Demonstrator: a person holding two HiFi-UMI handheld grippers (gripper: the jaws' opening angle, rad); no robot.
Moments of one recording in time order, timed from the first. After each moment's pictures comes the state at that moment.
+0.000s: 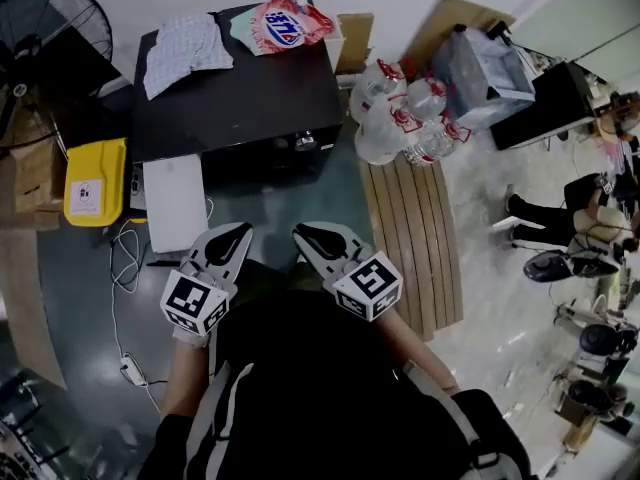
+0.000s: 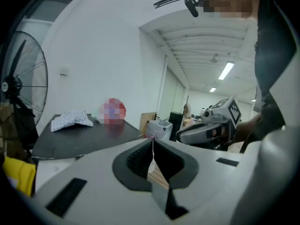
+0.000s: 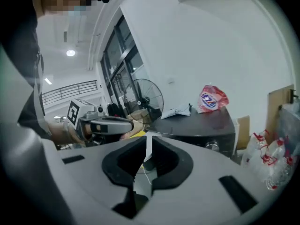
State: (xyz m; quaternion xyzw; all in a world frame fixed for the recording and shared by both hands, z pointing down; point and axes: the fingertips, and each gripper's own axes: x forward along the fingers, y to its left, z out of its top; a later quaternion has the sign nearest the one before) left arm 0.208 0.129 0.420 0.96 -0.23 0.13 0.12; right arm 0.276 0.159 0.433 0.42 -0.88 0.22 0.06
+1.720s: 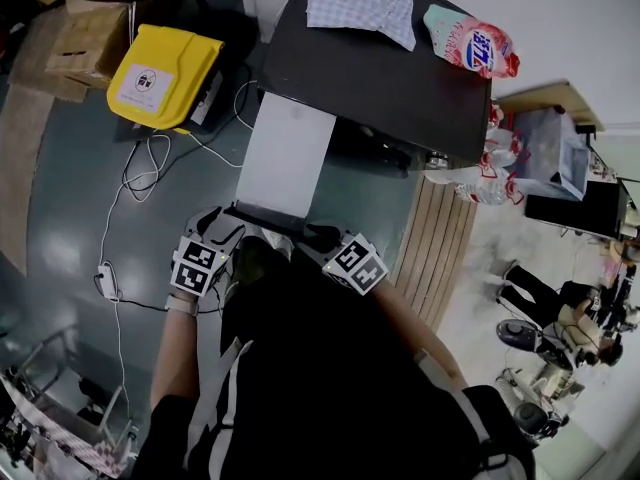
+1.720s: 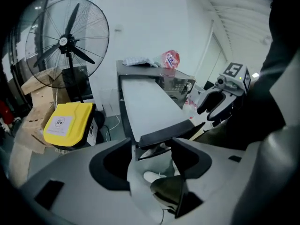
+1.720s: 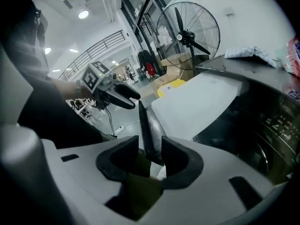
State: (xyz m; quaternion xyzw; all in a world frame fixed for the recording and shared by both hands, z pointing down) left arm -0.133 0.124 0.628 0.82 -0.37 0.35 0.27; right arm 0.008 0.153 0.619 0.13 -0.89 0.26 0.34
